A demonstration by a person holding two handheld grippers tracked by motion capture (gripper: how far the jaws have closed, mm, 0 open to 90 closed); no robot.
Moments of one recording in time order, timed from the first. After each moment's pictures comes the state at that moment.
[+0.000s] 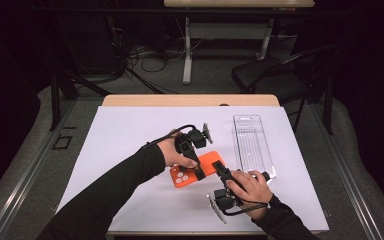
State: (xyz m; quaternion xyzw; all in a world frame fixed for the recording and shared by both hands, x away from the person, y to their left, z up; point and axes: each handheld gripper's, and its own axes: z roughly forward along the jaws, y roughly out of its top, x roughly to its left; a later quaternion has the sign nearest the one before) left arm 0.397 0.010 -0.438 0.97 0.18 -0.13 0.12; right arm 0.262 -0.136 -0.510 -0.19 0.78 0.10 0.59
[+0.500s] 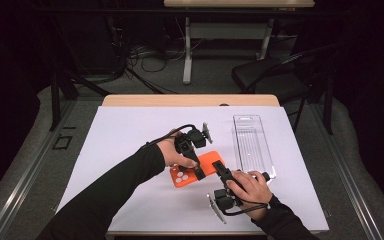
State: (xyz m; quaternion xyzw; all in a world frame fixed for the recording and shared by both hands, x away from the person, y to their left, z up) left arm 0.396 0.010 -0.436 0.97 0.18 -0.13 0.13; right arm 0.262 -0.136 -0.509 -0.18 0.78 0.10 0.60
